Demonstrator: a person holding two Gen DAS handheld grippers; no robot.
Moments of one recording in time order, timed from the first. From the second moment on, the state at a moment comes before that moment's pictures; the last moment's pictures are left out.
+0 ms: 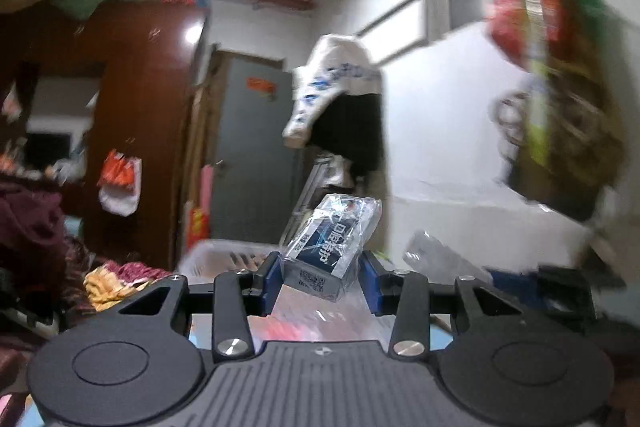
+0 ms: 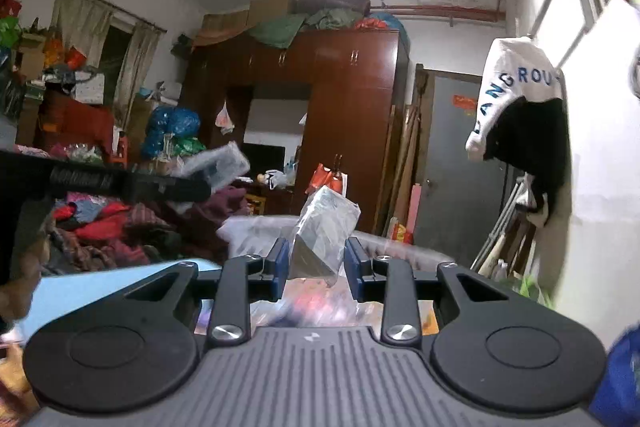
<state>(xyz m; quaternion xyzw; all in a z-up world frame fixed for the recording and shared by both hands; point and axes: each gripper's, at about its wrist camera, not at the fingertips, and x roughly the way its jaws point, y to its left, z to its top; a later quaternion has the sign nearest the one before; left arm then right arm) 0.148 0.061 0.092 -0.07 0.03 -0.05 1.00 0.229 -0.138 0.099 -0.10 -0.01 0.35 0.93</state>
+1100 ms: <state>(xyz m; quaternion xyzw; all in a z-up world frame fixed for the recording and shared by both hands) 0.109 0.083 -0.015 -0.01 0.17 -0.05 0.98 0.224 -0.183 0.003 -0.08 0.16 0.30 0.94</state>
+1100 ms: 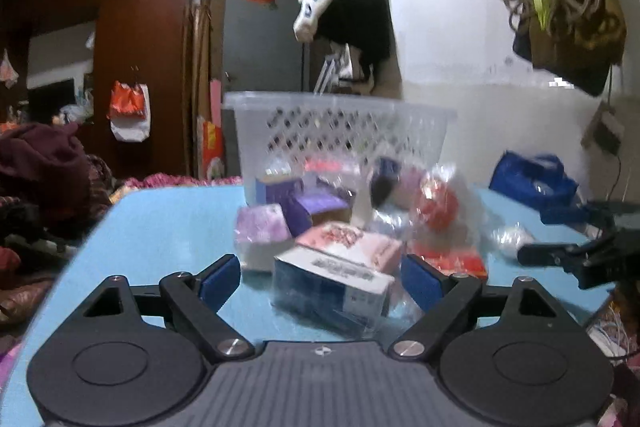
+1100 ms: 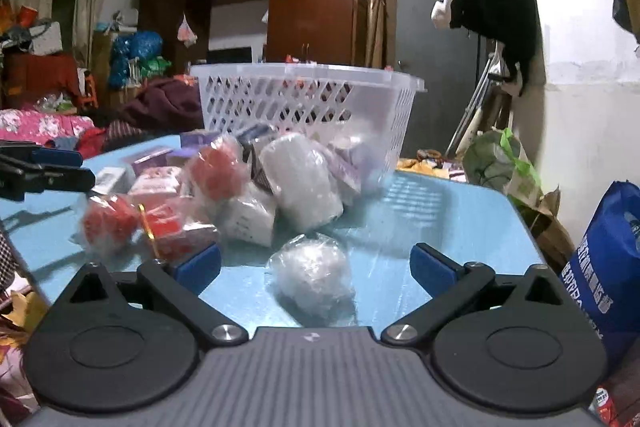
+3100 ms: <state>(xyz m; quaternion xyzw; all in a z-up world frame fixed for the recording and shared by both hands) 0.132 0.061 -0.025 0.16 0.23 0.03 0.96 0.216 -0.182 -0.004 -0.11 0.13 0.33 0.93</state>
